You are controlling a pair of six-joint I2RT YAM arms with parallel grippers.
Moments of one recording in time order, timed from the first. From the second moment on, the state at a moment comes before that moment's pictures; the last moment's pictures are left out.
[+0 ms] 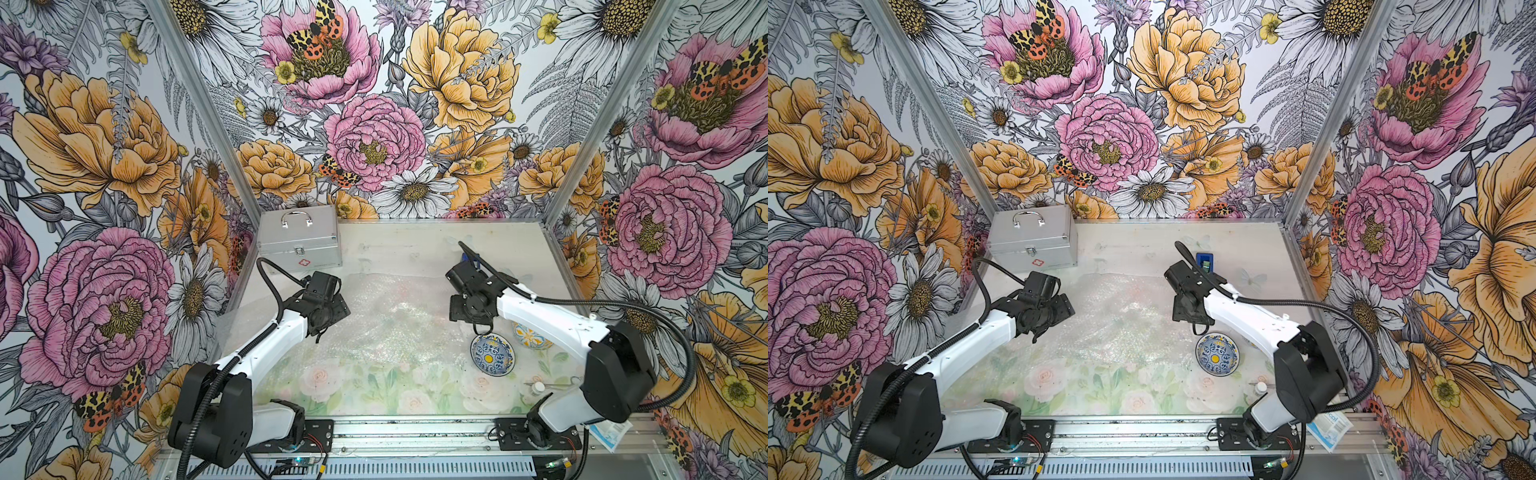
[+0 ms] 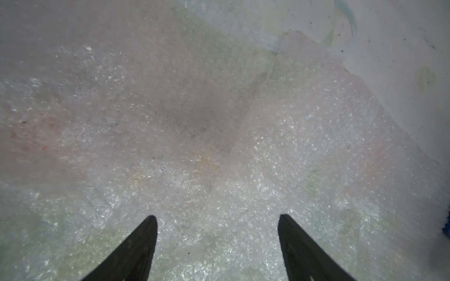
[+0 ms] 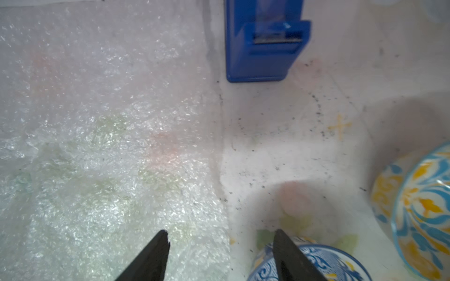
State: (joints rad) left arm -0.31 1.29 0.78 -0.60 -0.12 -0.81; right arm 0.57 1.44 1.09 -0.95 0.22 0.72
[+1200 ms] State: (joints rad) left arm -0.13 1.37 0.92 -0.57 0.00 -0.77; right arm 0.64 1.23 1.10 -1.02 0.15 0.77
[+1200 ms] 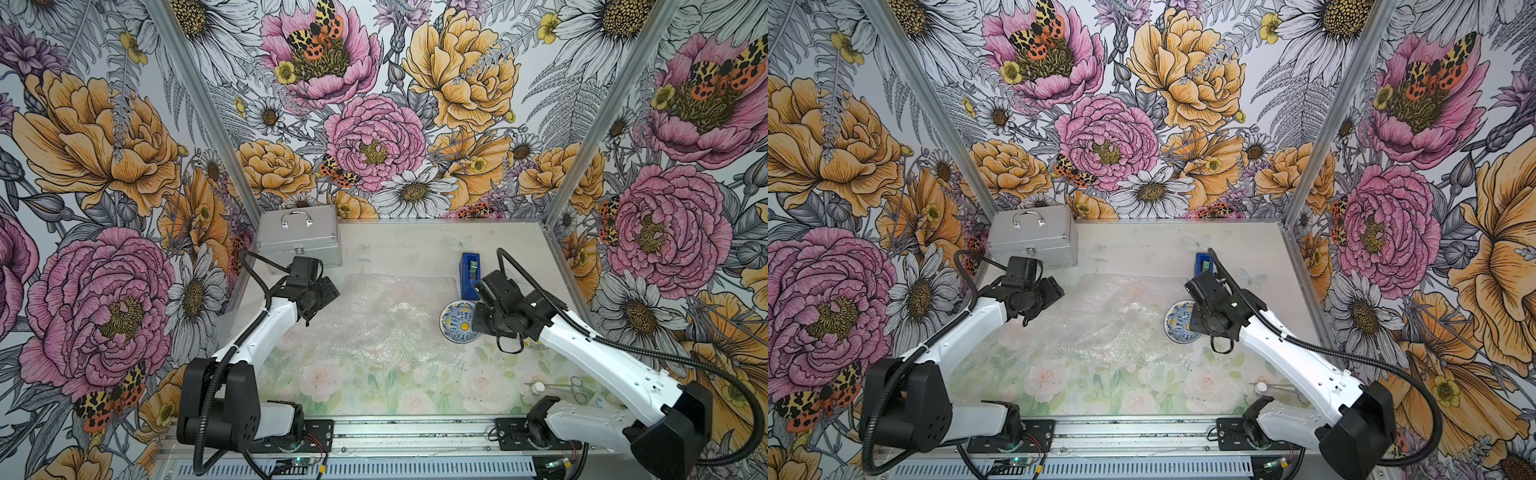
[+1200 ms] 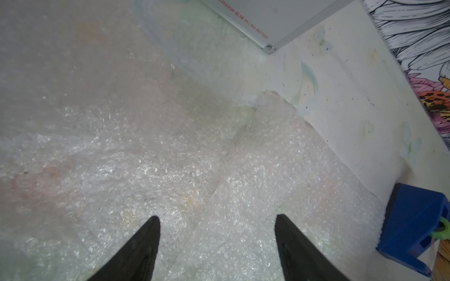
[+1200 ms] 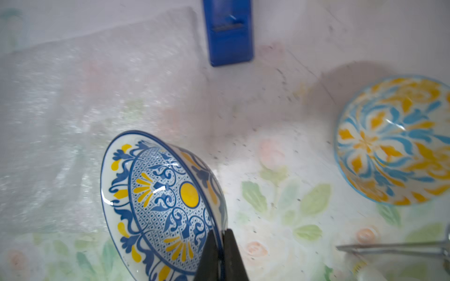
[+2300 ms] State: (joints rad) left arm -0.30 2.15 1.56 -0.64 -0.25 -0.61; right arm 0.68 1.80 1.25 -0.58 -0.10 0.70
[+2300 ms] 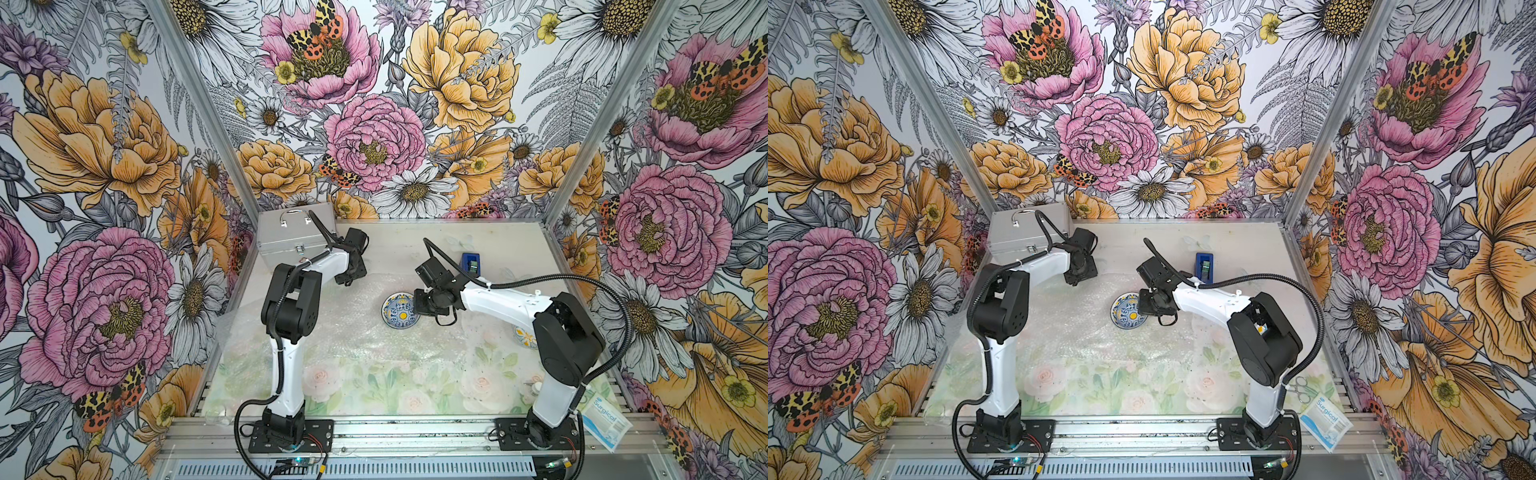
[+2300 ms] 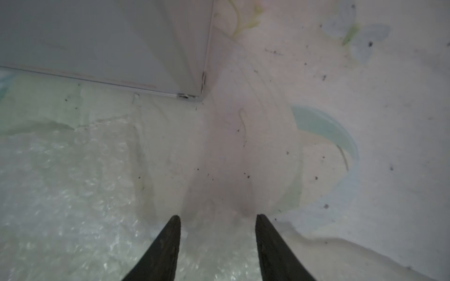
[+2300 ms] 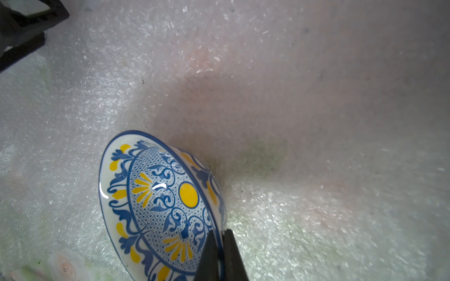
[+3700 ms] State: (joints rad) left arm -0.76 1.38 0.89 -0.23 -0.06 -0.80; right arm 0.76 1.57 1.24 -0.60 -0.15 0.97
